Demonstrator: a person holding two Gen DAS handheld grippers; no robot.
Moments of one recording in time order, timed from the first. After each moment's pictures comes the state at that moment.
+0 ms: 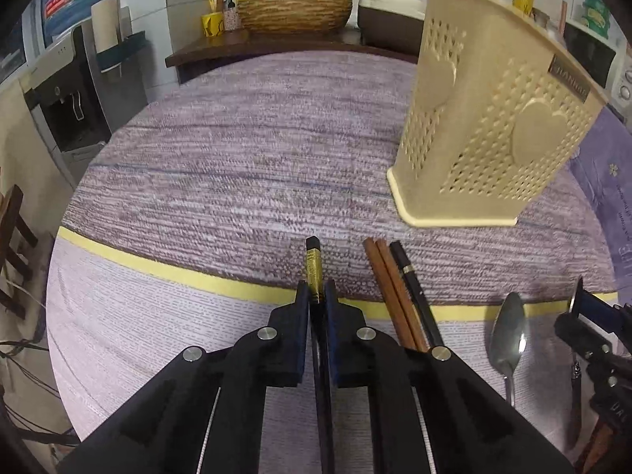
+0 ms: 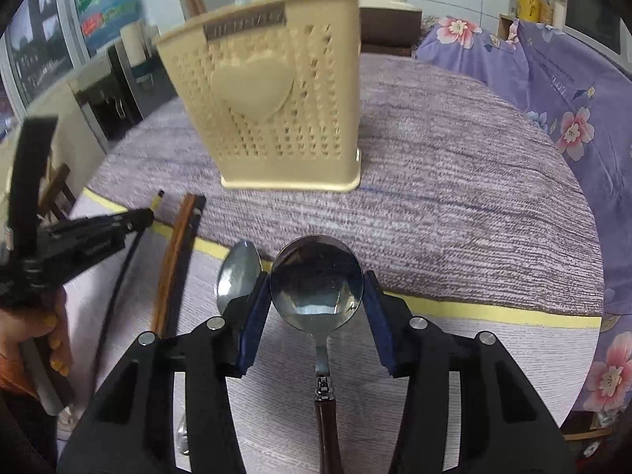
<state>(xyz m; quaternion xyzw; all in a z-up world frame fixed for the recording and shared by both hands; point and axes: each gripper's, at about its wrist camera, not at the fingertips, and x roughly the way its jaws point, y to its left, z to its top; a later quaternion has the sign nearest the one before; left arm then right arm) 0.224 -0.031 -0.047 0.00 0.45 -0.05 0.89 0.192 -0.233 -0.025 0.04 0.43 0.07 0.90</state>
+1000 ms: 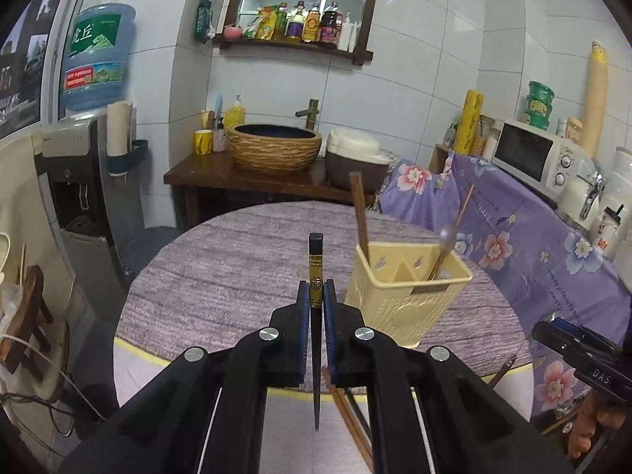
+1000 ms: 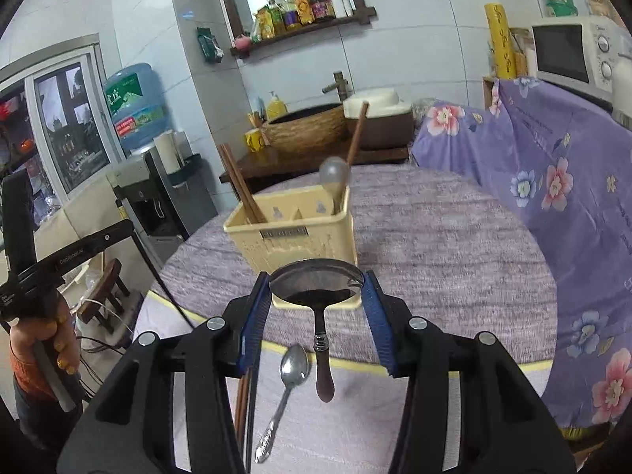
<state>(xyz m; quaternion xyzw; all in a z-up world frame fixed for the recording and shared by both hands) 0.171 -0.004 0.116 -0.05 0.26 -0.12 0.96 0.146 -0.269 0.108 0.10 0.28 0.10 0.95</state>
